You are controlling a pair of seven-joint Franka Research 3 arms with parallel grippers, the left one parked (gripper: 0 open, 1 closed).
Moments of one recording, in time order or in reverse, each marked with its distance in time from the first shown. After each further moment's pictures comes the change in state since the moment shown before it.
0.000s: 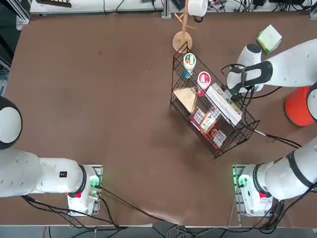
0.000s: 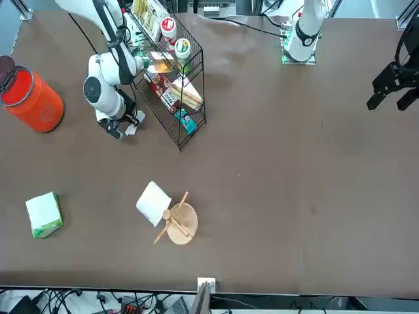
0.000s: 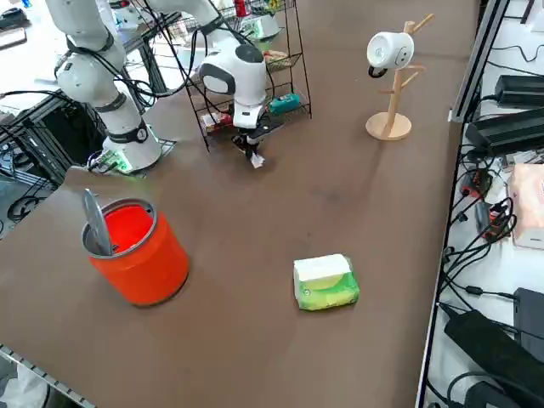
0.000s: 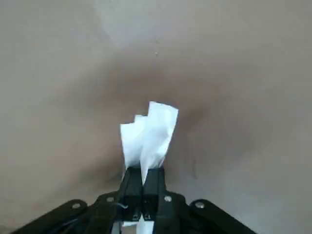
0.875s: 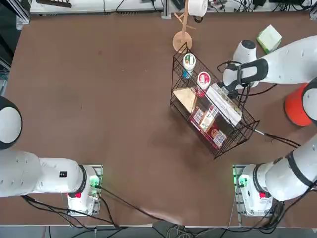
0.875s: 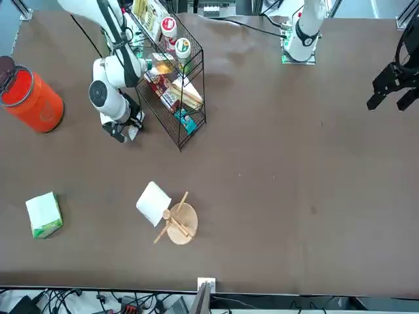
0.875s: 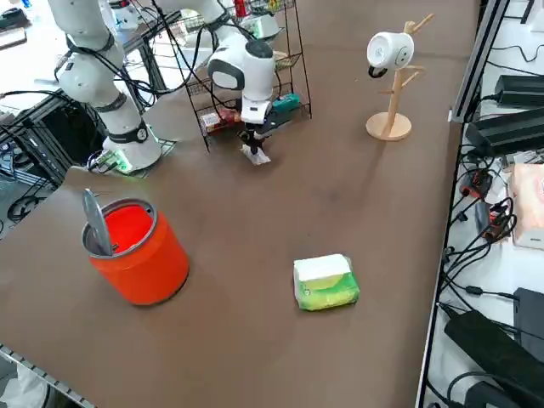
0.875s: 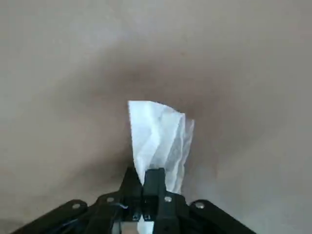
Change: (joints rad) arm 0.028 0.032 -0.007 0.062 0.000 -0.087 0.010
